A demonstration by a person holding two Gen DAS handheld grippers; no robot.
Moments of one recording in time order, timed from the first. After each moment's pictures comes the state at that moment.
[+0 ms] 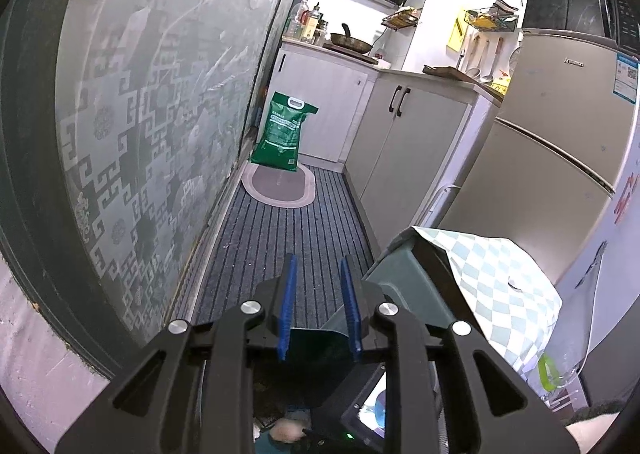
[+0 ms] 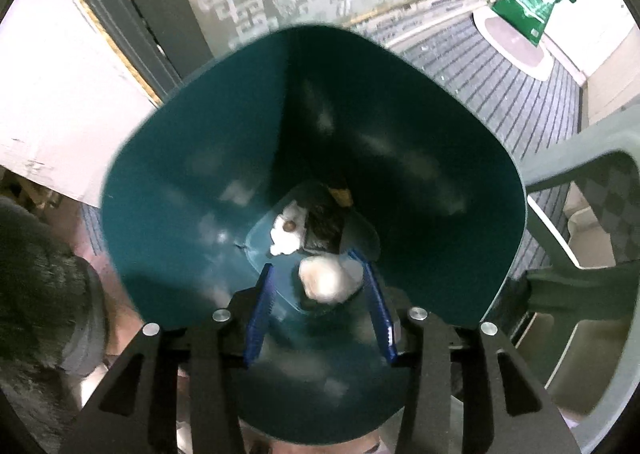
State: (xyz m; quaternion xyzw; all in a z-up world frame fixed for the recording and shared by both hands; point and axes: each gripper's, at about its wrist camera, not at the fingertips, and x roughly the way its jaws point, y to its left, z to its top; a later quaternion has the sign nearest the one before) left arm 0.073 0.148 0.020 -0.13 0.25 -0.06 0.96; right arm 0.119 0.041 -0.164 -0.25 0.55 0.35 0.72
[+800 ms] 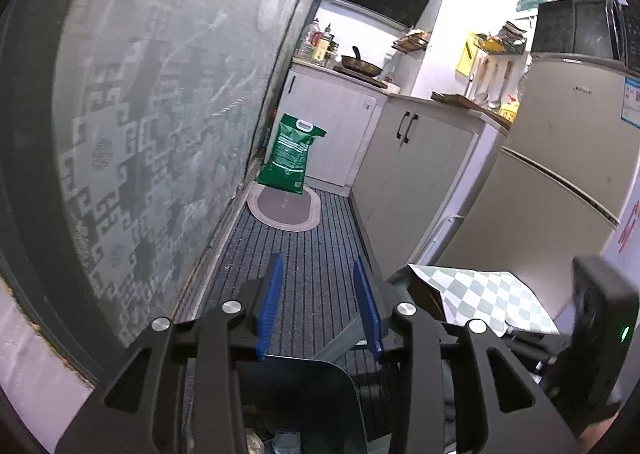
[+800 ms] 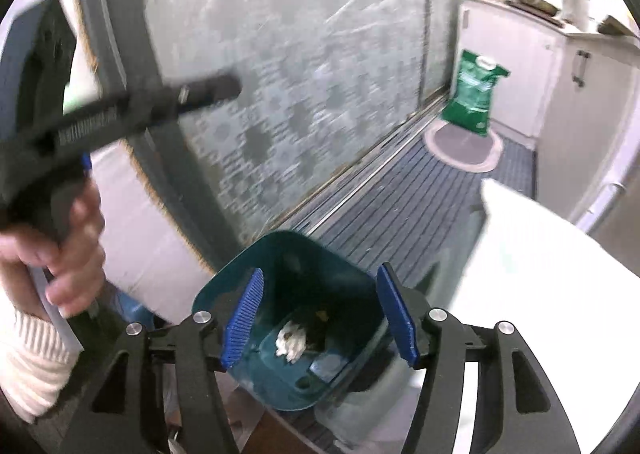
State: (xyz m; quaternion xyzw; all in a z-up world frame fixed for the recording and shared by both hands) left arm 0.084 0.134 0.039 -0.15 0.22 -0.04 0.96; right arm 0.122 -0.058 0.024 -0.11 0.37 0.37 0.84
